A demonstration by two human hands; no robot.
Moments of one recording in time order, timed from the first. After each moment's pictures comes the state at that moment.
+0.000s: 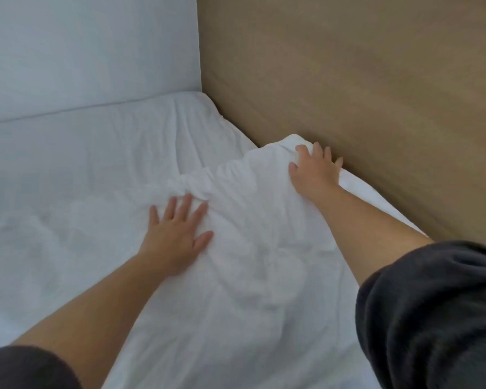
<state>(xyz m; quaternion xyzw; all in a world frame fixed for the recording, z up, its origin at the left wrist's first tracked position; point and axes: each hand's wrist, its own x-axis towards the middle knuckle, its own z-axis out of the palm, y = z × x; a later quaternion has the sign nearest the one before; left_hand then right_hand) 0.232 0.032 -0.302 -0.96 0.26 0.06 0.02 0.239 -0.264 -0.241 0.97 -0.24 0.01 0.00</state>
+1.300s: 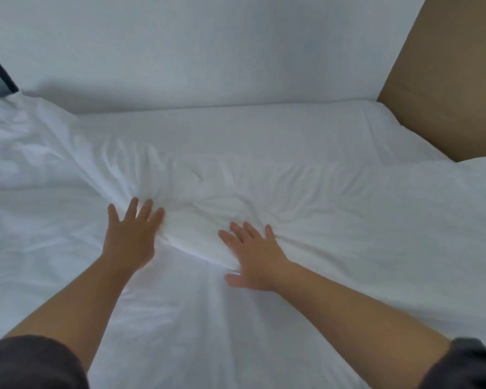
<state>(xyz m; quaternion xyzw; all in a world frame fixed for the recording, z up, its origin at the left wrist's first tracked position) 0.099 0.608 -0.295 -0.99 0.00 0.01 0.16 0.092 0.338 -0.295 0.95 0.27 -0.17 -0.04</state>
